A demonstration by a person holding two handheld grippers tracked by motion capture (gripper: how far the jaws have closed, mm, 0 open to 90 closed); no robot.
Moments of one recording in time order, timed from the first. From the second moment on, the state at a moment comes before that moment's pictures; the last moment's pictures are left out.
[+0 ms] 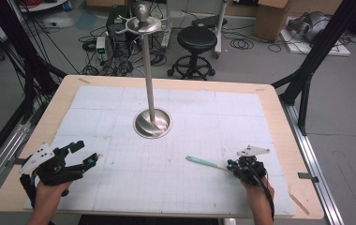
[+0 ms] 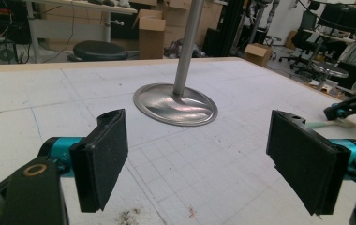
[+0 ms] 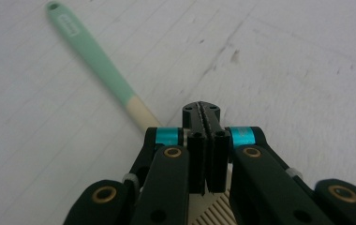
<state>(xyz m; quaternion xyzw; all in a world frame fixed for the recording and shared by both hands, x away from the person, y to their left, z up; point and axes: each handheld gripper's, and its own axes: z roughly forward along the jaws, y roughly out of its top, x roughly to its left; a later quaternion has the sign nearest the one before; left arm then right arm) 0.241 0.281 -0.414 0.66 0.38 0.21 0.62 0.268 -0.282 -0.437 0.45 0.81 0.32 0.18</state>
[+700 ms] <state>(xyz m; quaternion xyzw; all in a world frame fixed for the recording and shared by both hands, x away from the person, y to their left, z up) 0.243 0.281 -0.414 0.66 0.38 0.21 0.62 0.262 -0.202 -0.424 0.35 0.83 0.40 0.15</state>
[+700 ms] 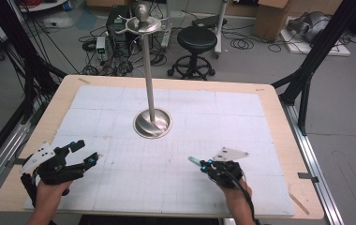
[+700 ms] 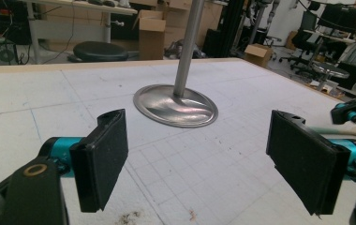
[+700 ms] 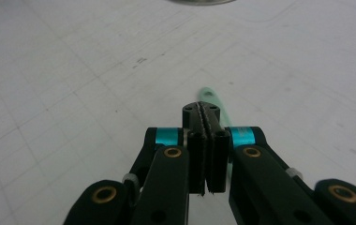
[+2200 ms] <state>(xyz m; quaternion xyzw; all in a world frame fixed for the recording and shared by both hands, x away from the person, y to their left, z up) 0.244 0.280 -0.413 0.66 0.37 0.21 0.63 0.190 -0.305 -0.392 0.44 0.69 0.49 0.30</state>
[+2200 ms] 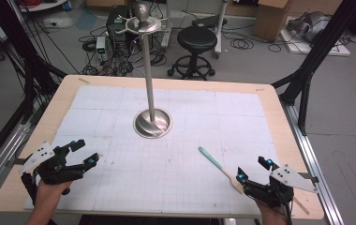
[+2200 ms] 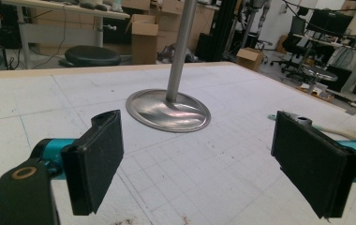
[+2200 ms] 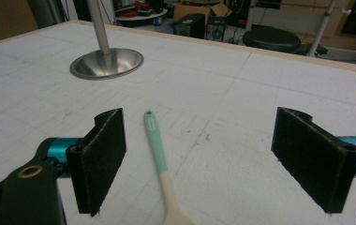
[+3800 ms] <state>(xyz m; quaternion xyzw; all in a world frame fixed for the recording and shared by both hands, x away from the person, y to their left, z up) 0.245 0.272 -0.415 0.67 0.36 0.20 0.61 0.251 -0.274 -0.442 0.42 0.81 0.36 0.18</state>
